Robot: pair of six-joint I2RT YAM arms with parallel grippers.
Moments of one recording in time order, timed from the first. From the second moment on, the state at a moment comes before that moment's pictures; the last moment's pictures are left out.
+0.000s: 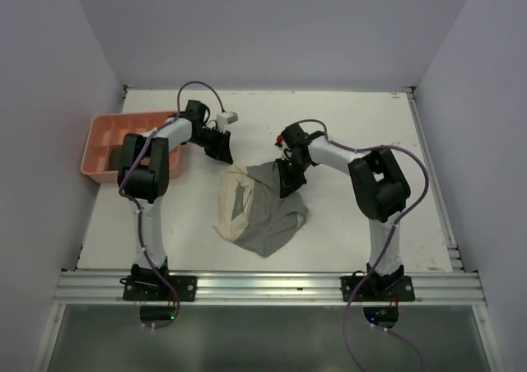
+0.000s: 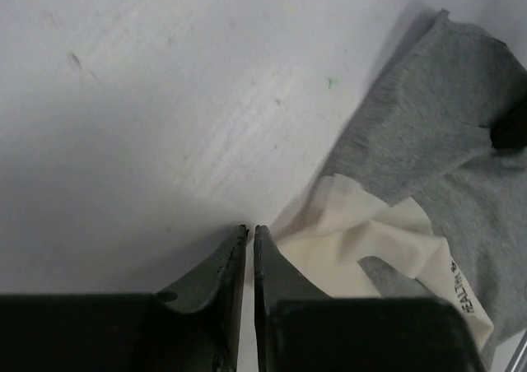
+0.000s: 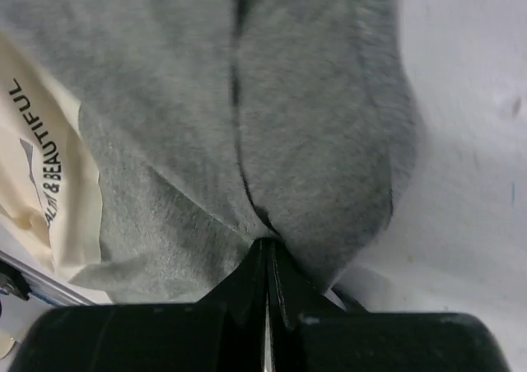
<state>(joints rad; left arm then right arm) -0.15 2.15 1.51 -0.60 0.72 0.36 0.54 2.07 1.45 -0.73 -0.33 0.36</state>
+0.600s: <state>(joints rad) -0.35 2.38 1.87 -0.37 0.78 0.06 0.59 1.73 1.47 -0.60 -0.25 0.45</state>
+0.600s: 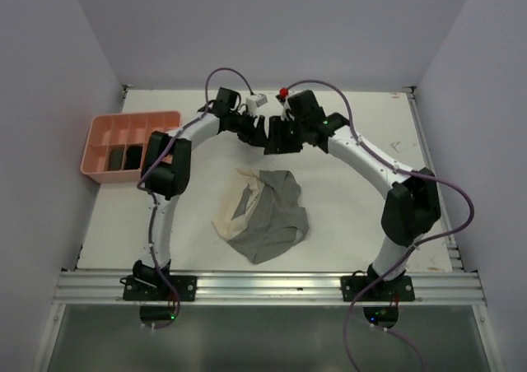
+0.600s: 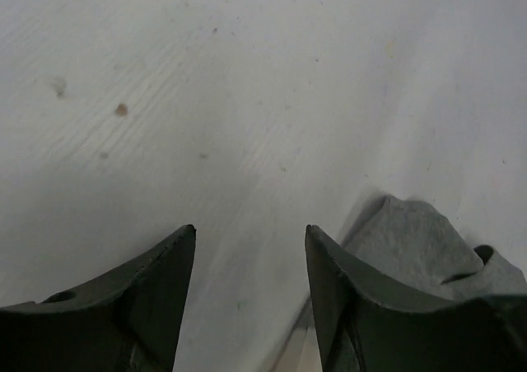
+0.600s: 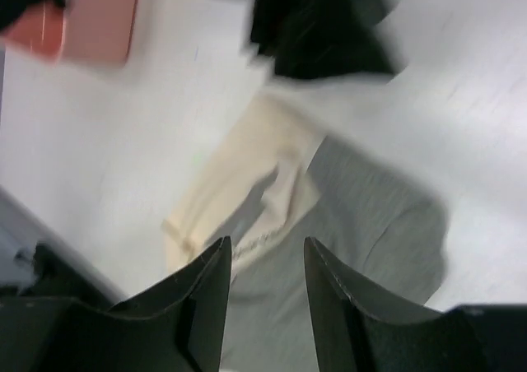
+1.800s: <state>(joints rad) -0.13 1.79 1.14 -0.69 0.76 0.44 0.52 2.16 1.61 -0.74 -0.38 -0.06</state>
